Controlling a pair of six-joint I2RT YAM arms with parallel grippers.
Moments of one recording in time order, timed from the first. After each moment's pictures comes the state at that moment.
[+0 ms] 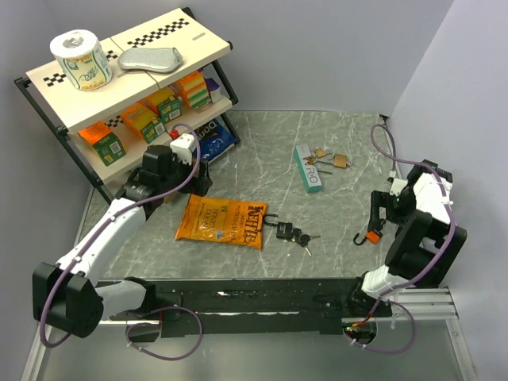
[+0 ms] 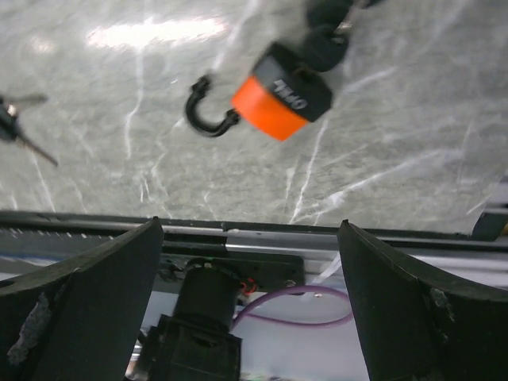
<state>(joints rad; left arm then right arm) -0.33 1.16 0.94 -0.33 0.17 -0.07 -0.51 1.48 1.12 -1.19 -0.17 -0.36</state>
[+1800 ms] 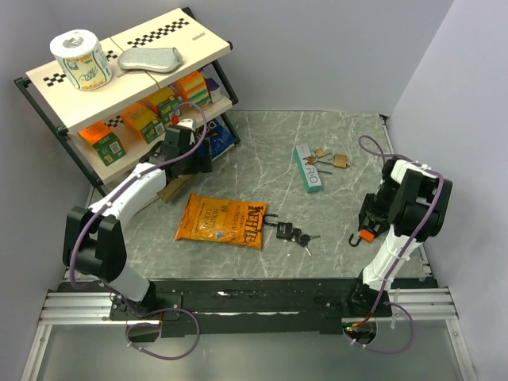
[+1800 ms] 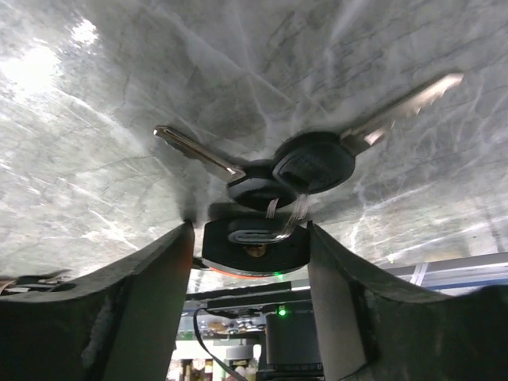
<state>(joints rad) -0.33 1.55 1.21 -0.39 -0.10 -0.34 -0.37 1.94 1.23 -1.08 0.01 0.15</state>
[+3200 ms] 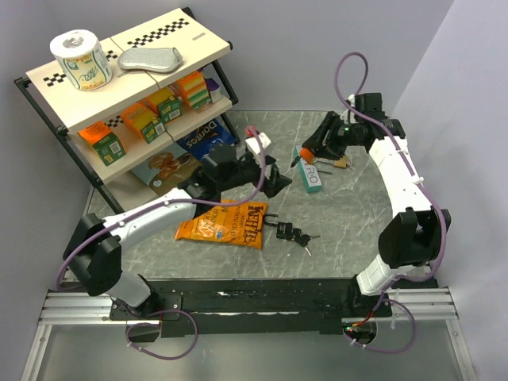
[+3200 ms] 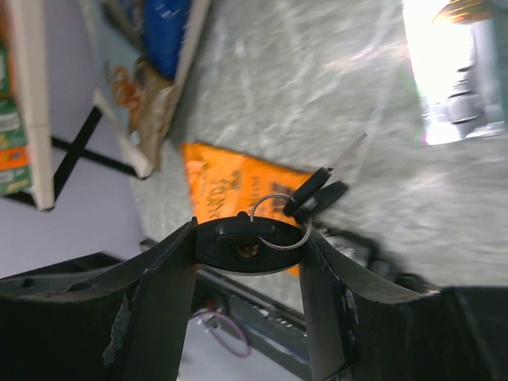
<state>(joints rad) -0.76 1.48 1.12 0.24 0.35 -0.11 0.03 1.63 1.62 -0.87 -0.53 0.58</state>
